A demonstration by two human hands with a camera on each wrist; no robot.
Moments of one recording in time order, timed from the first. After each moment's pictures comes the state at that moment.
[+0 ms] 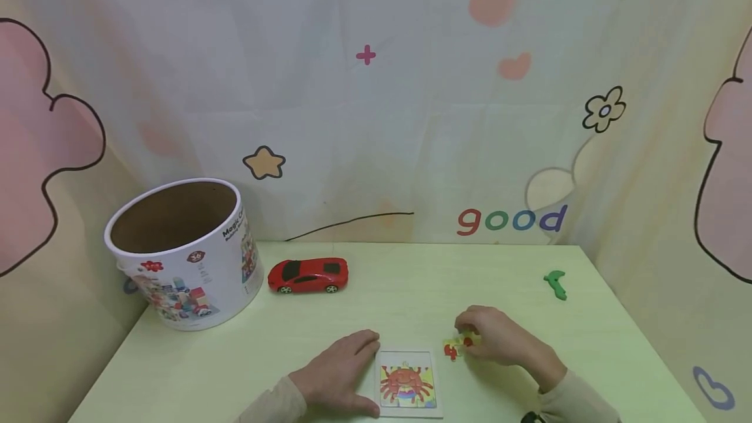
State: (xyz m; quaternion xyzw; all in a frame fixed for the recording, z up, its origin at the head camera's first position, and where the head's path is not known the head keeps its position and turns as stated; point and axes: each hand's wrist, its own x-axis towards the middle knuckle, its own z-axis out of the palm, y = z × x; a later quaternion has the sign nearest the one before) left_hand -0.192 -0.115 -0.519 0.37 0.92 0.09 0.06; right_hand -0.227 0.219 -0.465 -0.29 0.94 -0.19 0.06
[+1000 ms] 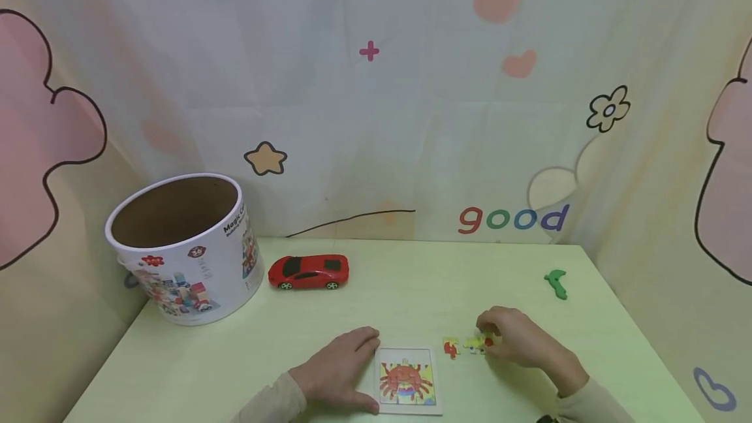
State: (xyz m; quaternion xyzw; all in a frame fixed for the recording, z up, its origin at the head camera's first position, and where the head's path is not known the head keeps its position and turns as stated) left_hand -0.192 -0.114 -0.519 0.37 0.92 0.09 0.06; right_hand -0.223 0.250 -0.468 -0.24 0.95 -0.19 0.06
